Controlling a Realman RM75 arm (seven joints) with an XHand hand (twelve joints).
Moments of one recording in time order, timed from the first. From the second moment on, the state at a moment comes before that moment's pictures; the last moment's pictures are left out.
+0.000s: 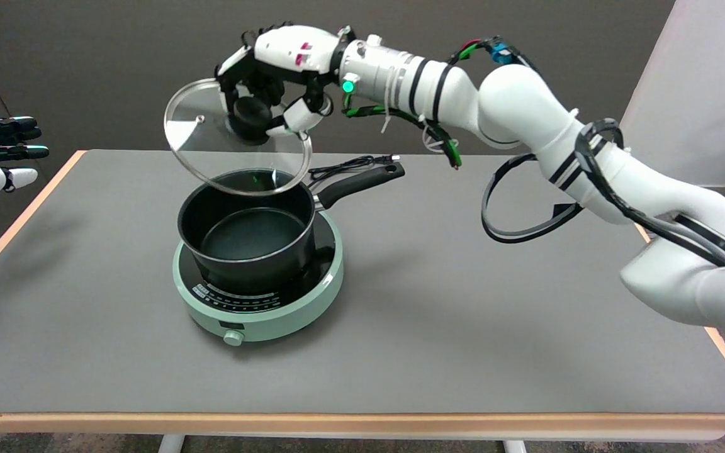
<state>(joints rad) 1.07 -1.08 -2.41 1.22 1.89 -0.30 -0.80</state>
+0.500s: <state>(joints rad) 0.95 -1.00 -2.21 1.32 1.92 -0.27 -0.80</state>
